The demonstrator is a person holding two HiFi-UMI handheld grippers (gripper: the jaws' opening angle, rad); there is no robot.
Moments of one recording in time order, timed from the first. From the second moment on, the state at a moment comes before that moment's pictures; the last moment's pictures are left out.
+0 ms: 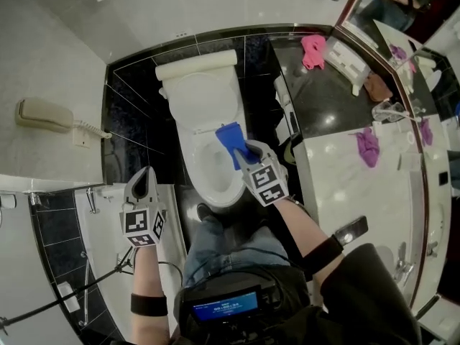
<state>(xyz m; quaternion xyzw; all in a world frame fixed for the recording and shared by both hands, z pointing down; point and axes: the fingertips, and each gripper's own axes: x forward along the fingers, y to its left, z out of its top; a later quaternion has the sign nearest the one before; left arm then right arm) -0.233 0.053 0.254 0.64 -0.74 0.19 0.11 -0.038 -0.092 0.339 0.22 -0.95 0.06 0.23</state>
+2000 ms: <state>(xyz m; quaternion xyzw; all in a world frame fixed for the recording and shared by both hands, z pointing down) -0.381 -0.111 0.441 0.66 -0.72 0.16 0.08 -0.225 -0.351 0.542 0.42 -0.89 0.01 0.21</state>
